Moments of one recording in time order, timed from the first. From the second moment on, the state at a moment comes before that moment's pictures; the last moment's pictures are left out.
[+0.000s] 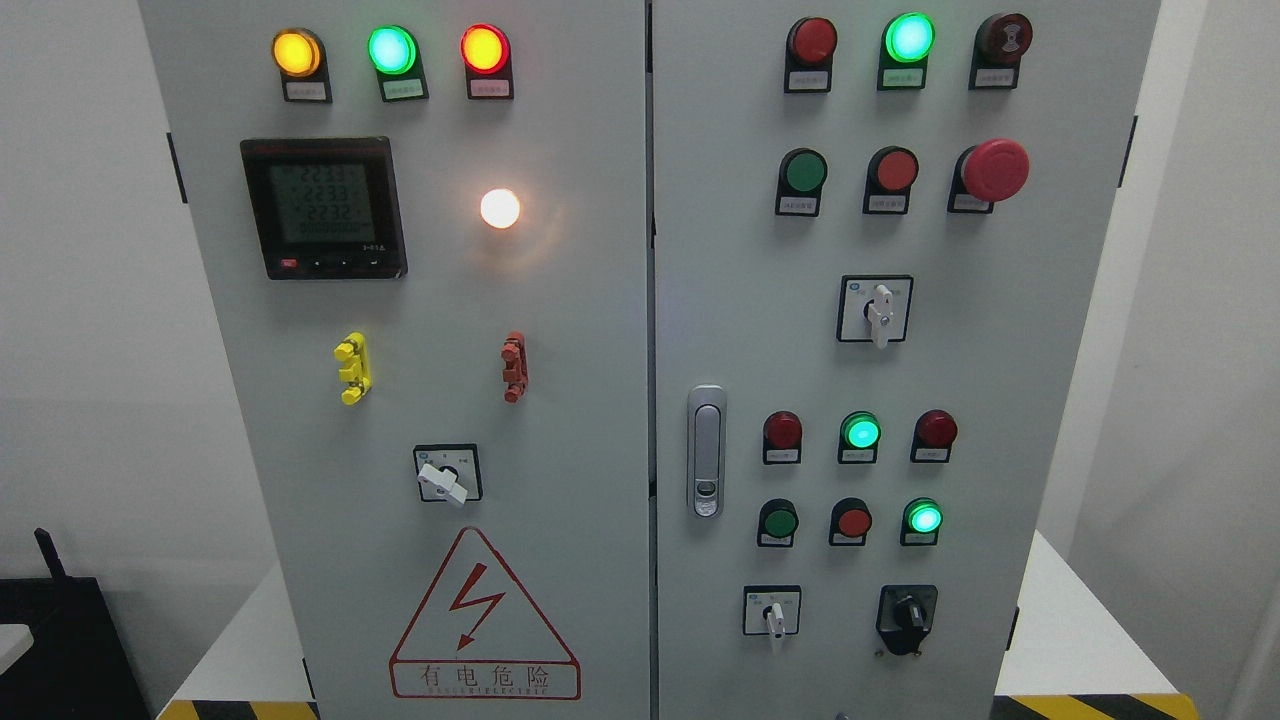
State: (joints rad) left arm 0.11 -0.05 0.00 0.00 0.11 -0.11 -0.07; right arm 0.17 -0.11 0.31 -1.85 0.04 -0.27 -0.20
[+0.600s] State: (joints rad) left arm 0.11 -0.05 0.00 0.00 0.11 -0.11 -0.07; right arm 0.16 -0.11 0.31 -1.85 0.09 -0.28 -0.21
